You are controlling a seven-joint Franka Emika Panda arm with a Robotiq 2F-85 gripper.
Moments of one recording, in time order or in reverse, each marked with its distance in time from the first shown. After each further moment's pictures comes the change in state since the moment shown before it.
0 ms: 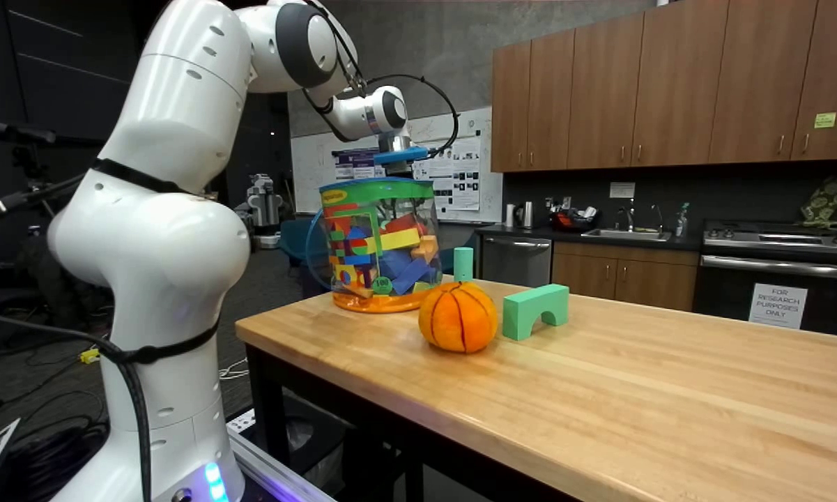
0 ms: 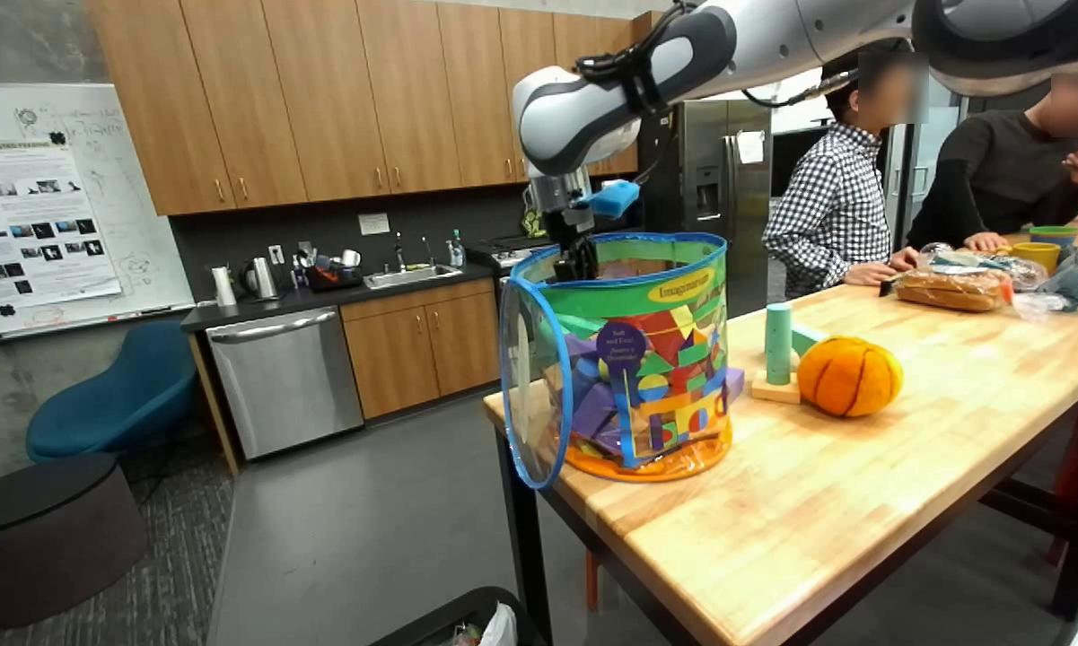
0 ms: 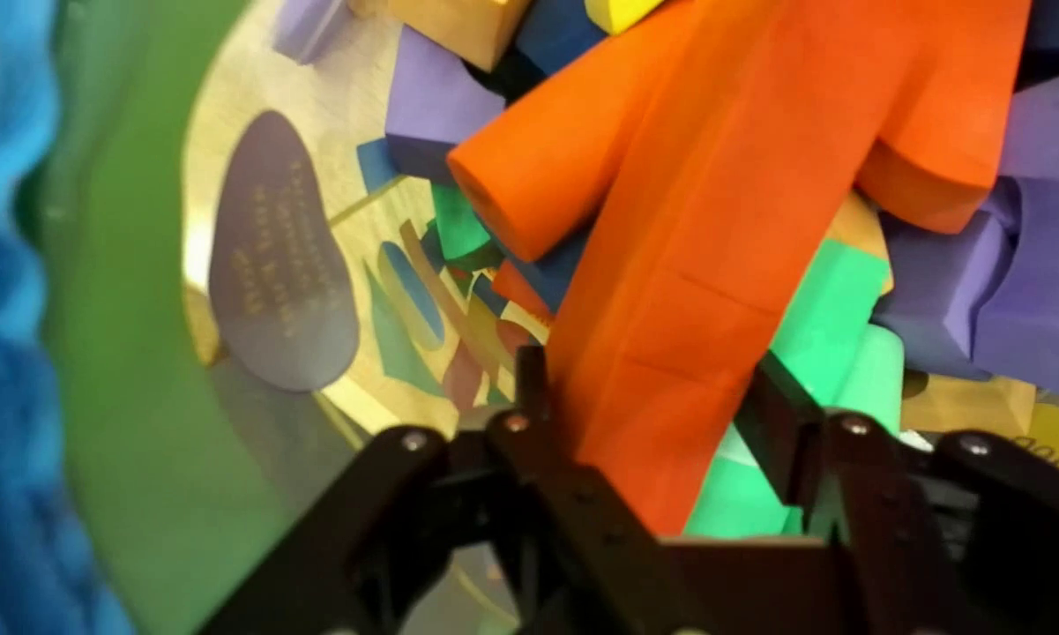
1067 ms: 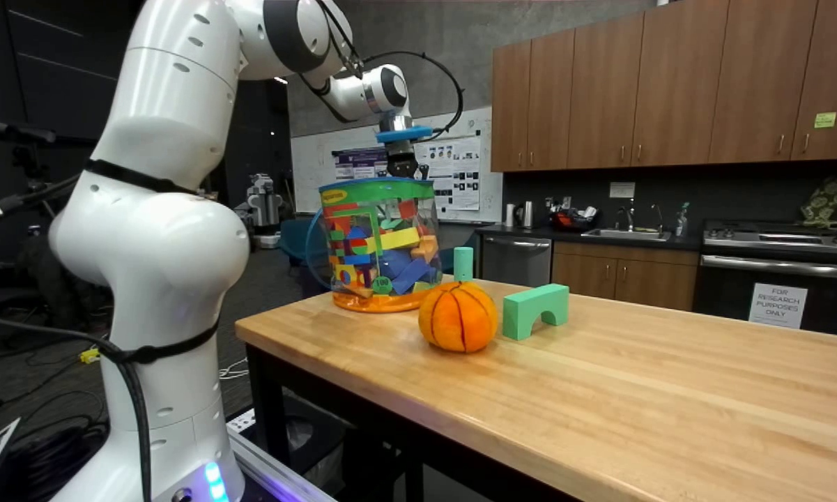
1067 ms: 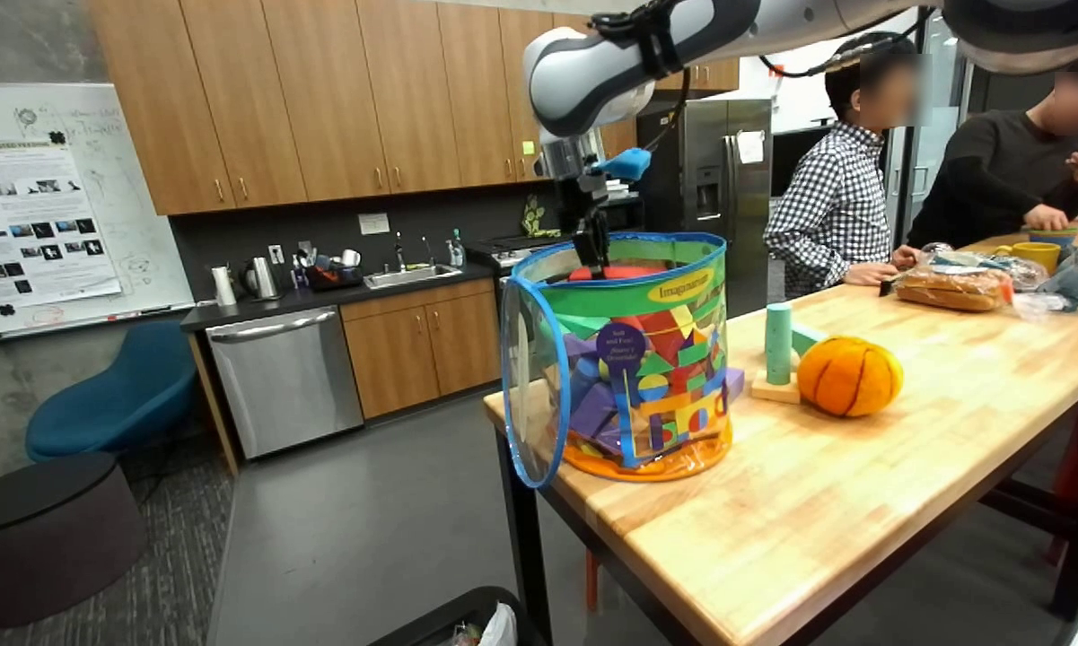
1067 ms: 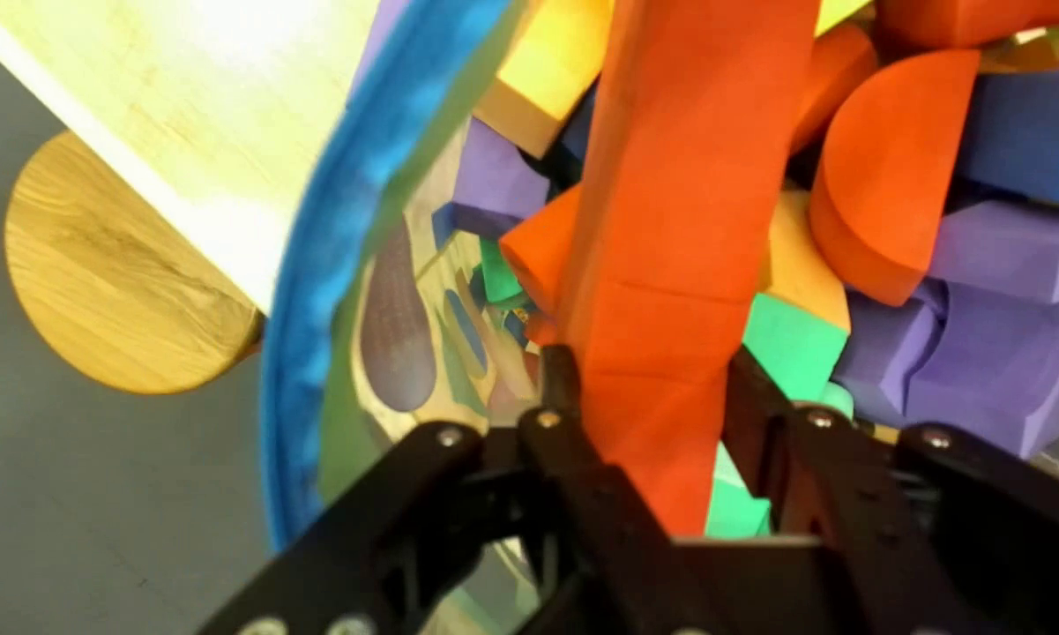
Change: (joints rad) arm -0.012 -0.074 -0.009 0.010 -0.007 -0.091 -0.100
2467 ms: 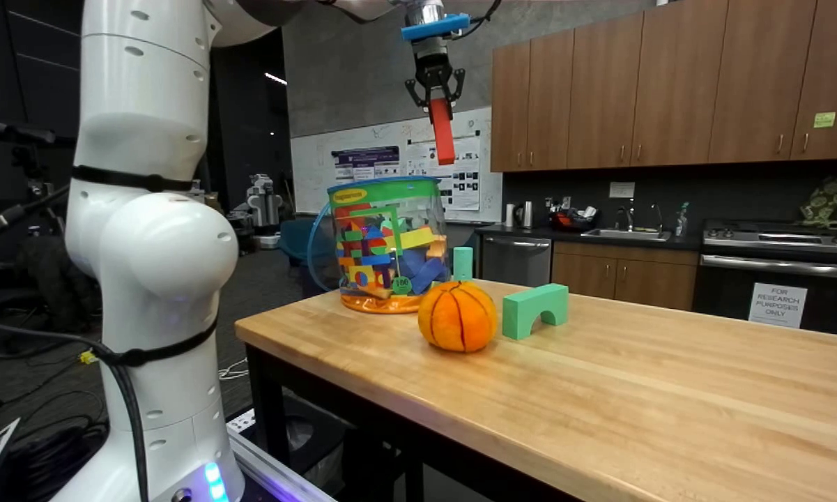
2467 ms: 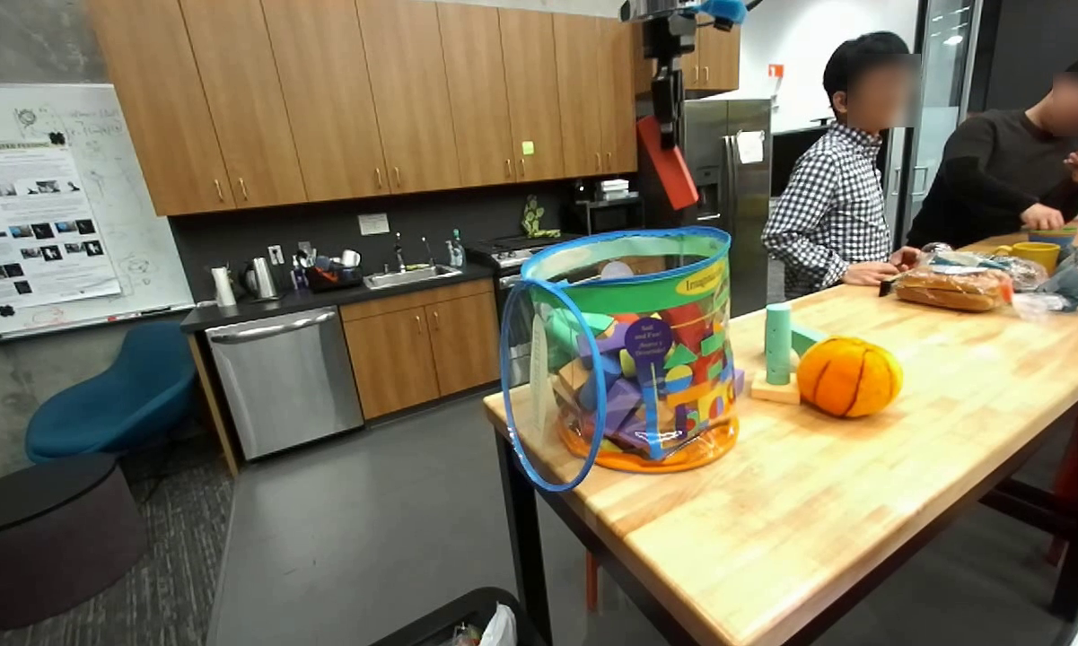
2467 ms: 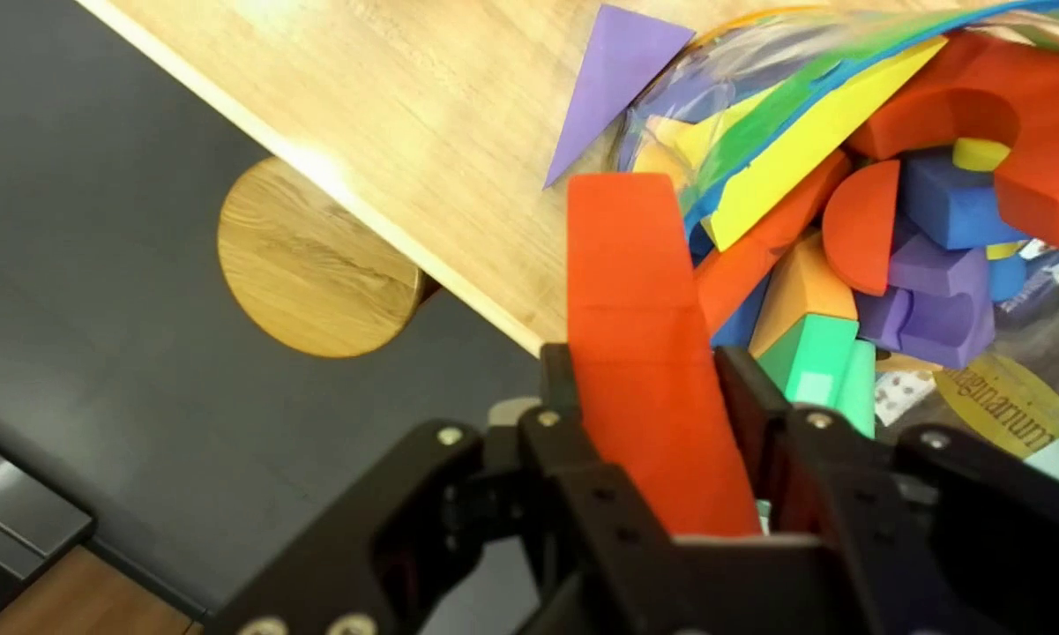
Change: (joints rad) arm -0.162 -0.186 -0.062 0.212 0.085 -0.210 -0.158
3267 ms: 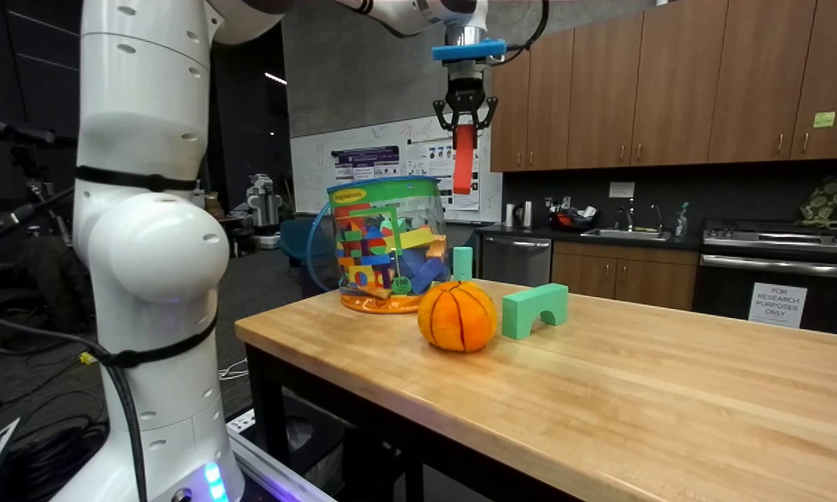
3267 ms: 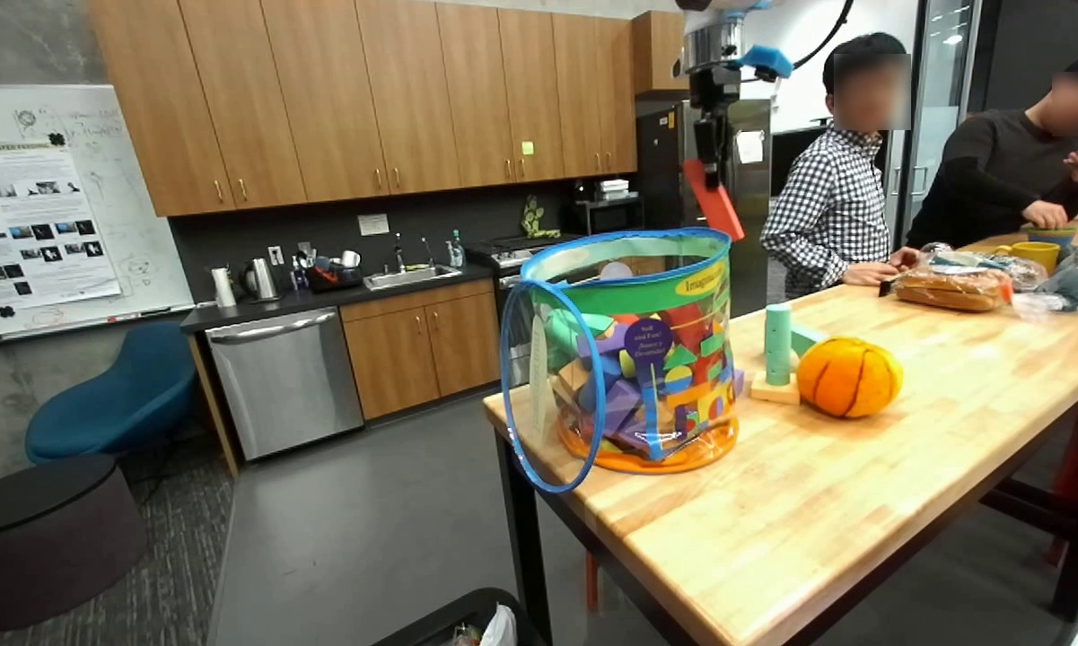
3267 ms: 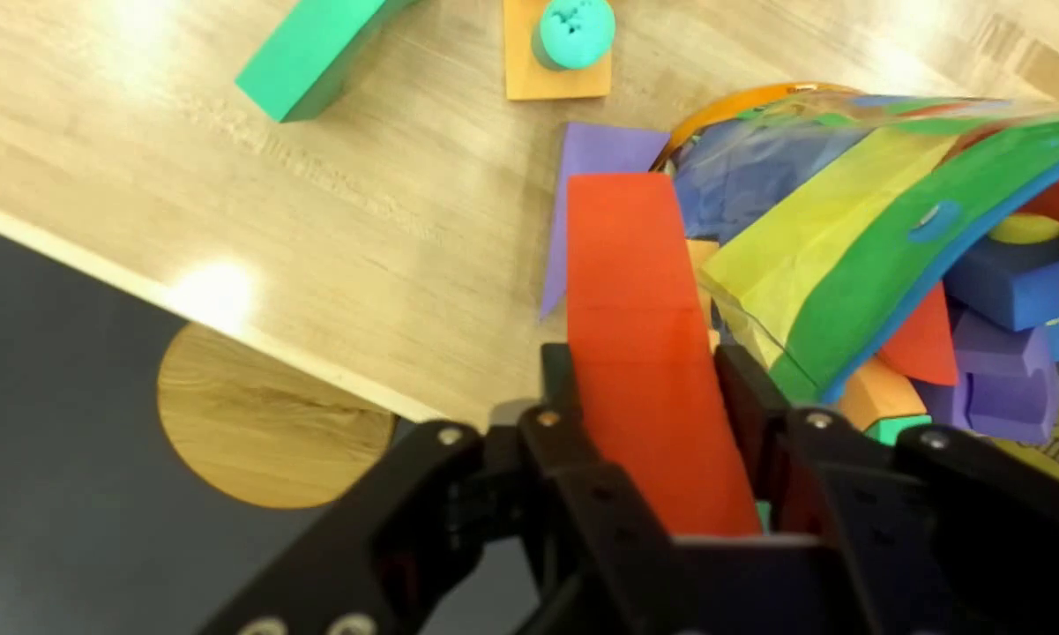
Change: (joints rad) arm -0.111 -0.005 -0.083 -0.154 0.127 0.008 0.000
